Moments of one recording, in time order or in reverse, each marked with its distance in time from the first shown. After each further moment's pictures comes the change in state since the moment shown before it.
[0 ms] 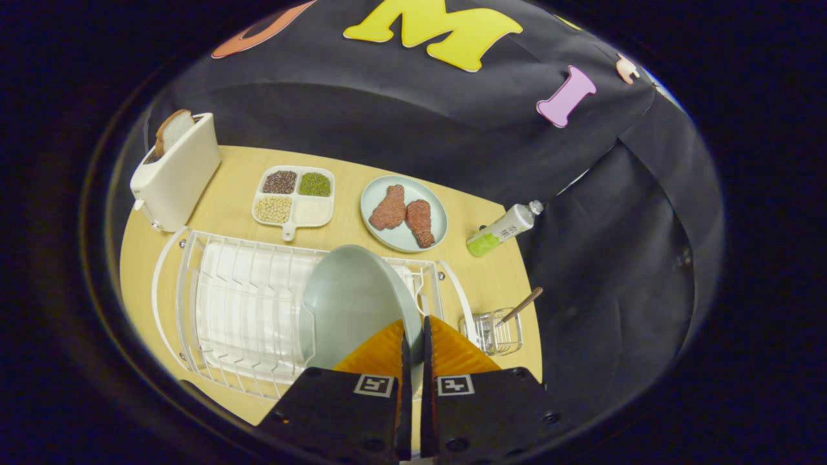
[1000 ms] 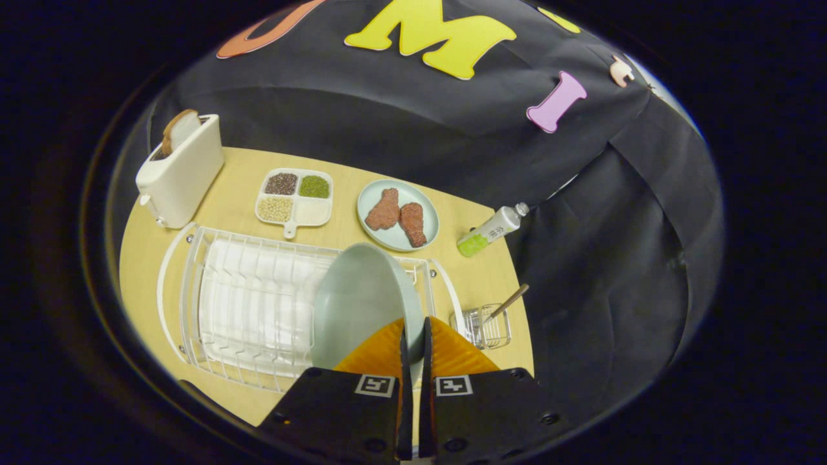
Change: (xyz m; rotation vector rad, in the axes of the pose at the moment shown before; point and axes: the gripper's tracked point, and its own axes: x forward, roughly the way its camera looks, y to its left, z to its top) arm -0.018 -0.004 -0.017 0.016 -0.013 0.017
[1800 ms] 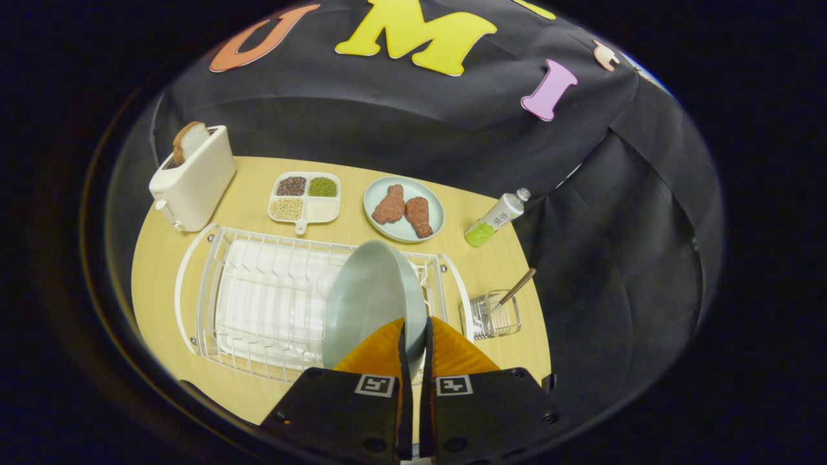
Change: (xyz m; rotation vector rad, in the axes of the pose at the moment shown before) arm -0.013 -0.010 -0.018 0.037 -0.038 0.081
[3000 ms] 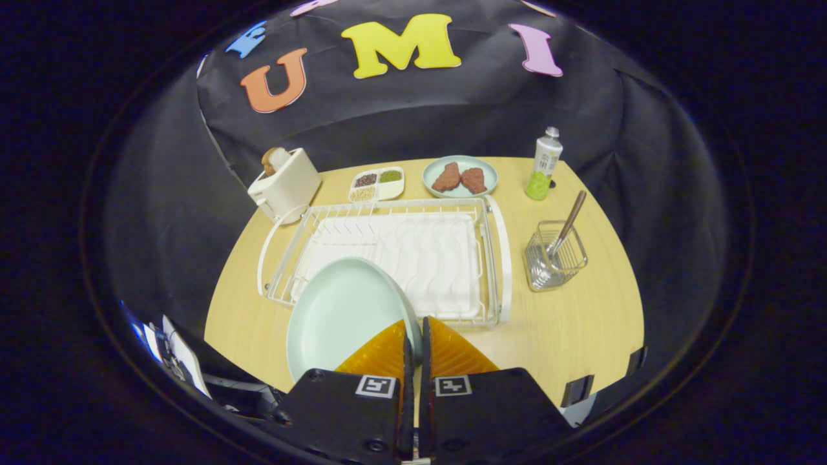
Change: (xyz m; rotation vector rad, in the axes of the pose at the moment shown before) arm 0.010 -0.040 -0.171 0.119 -0.007 0.574
